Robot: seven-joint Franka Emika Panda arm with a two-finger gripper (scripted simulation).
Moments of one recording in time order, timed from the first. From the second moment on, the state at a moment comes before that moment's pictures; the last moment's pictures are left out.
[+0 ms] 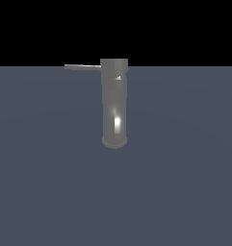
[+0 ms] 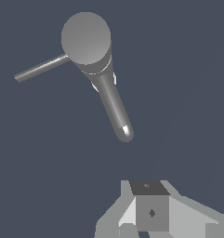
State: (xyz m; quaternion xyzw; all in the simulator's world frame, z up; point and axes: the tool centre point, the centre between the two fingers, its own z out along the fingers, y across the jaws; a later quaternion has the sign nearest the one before) arm -0.168 0.003 0.447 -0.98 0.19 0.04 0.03
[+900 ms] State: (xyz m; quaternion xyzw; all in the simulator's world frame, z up) arm -0.077 0.040 0.405 -0.92 0.39 0.05 0.03
